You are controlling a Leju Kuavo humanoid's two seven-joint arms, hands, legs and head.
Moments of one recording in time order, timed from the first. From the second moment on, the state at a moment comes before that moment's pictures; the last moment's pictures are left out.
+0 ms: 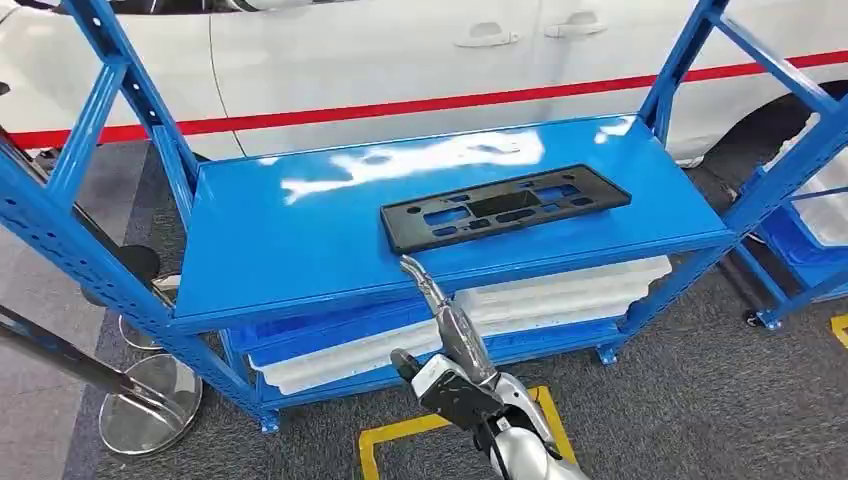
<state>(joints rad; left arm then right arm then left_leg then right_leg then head) 0.01 -0.32 1.49 -1.11 -1.41 -0.50 -0.58 -0.12 -0.01 0.55 -1.65 0.37 -0.22 -0.20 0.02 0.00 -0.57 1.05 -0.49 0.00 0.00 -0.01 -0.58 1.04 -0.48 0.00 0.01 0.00</state>
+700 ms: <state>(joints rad) 0.01 -0.35 1.55 -1.13 -1.39 -0.53 -0.56 -0.13 0.00 0.55 -1.67 0.55 -0.35 -0.12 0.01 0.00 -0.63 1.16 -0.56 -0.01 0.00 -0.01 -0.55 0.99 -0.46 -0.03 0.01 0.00</state>
